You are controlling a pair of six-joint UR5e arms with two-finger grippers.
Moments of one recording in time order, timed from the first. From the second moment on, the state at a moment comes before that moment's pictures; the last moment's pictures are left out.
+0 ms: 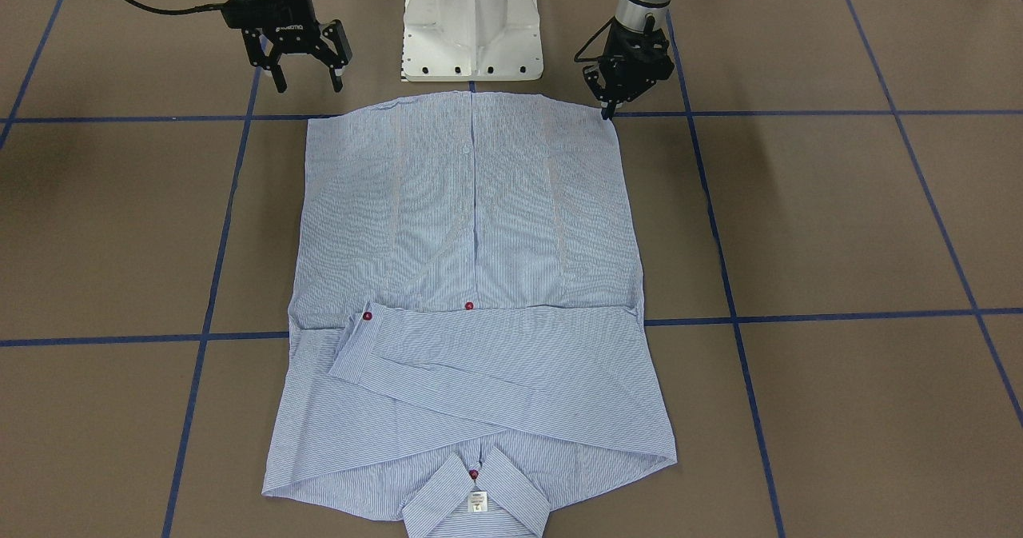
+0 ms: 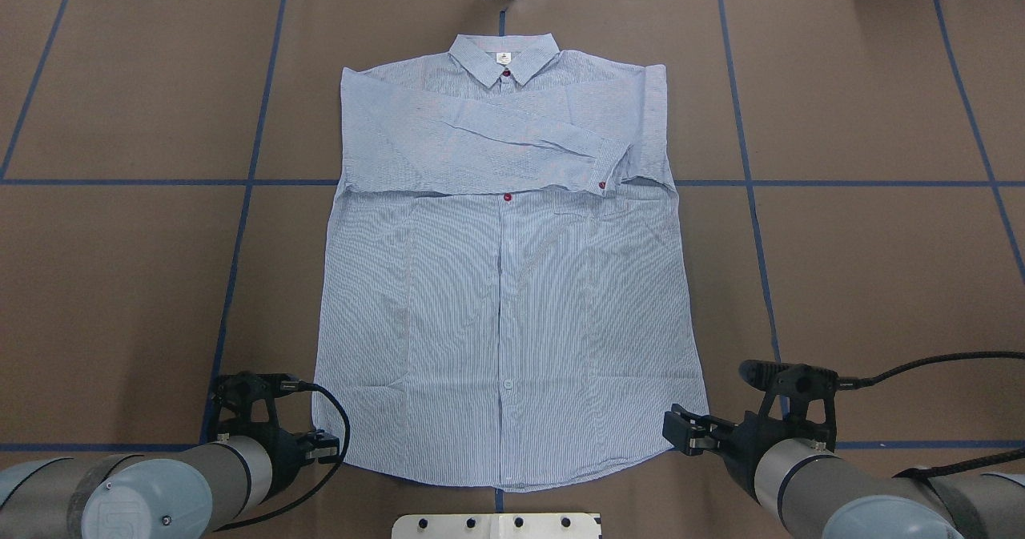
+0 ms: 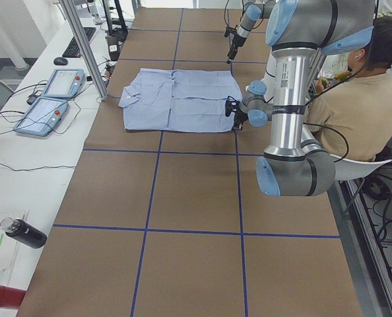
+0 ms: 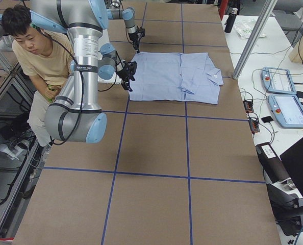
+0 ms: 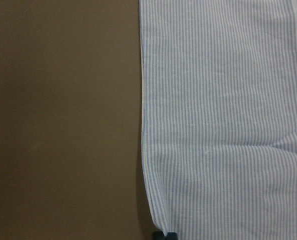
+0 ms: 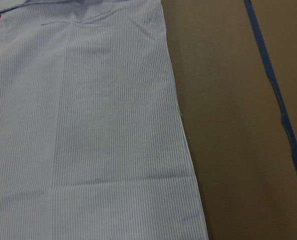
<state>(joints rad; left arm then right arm) -0.08 -1.63 -2.06 -1.95 -1.39 -1.54 0.00 -1.65 2.29 -1.38 1.18 1.69</state>
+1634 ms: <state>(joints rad) -0.04 -1.64 -2.06 -1.95 -1.33 -1.56 -0.07 -1.69 2.12 -1.25 1.09 1.77</state>
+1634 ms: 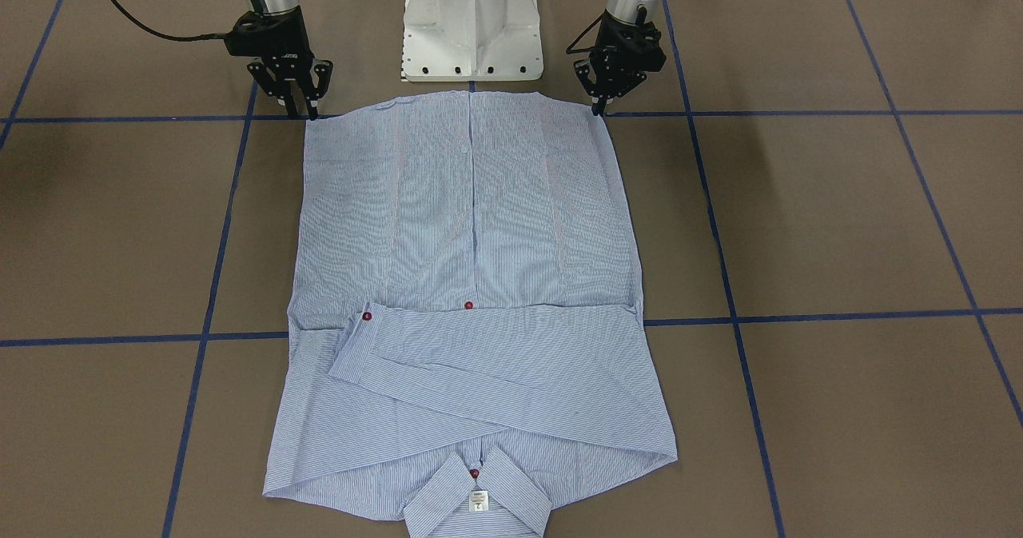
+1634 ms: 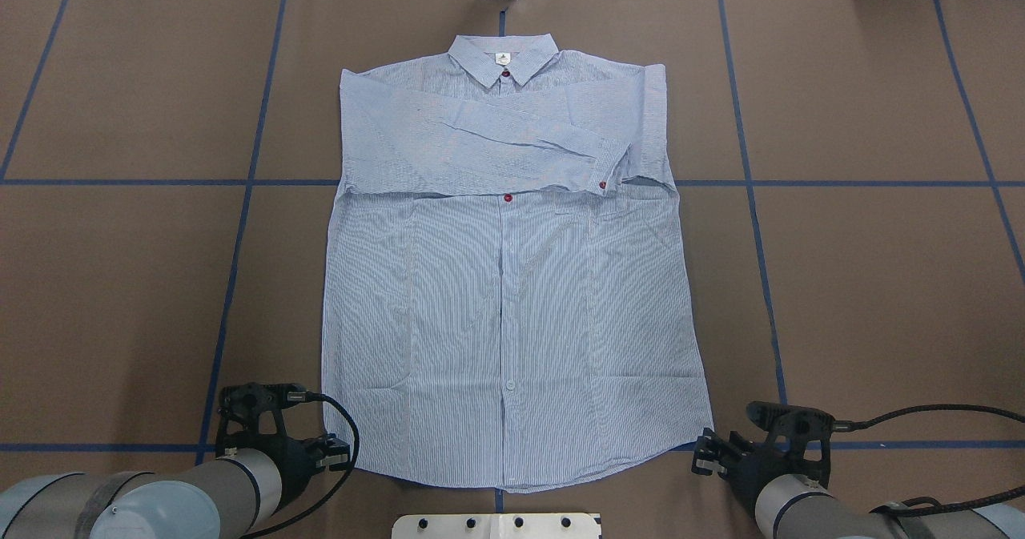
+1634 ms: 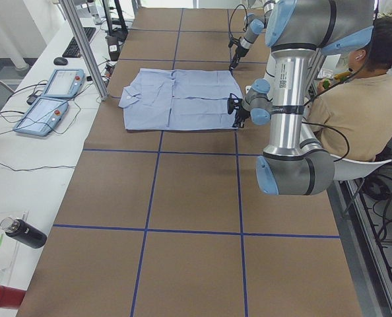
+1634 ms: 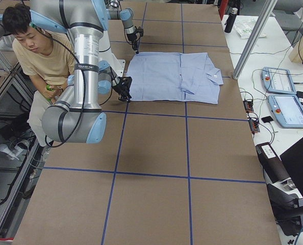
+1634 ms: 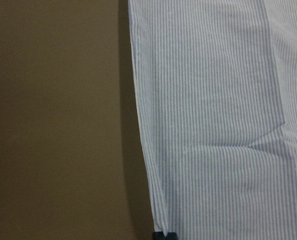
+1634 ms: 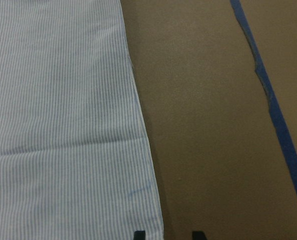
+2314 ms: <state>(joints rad) -0.04 -1.64 -2.06 -1.95 -1.33 -1.56 -0.08 -1.68 2.11 -1.25 1.07 1.76</state>
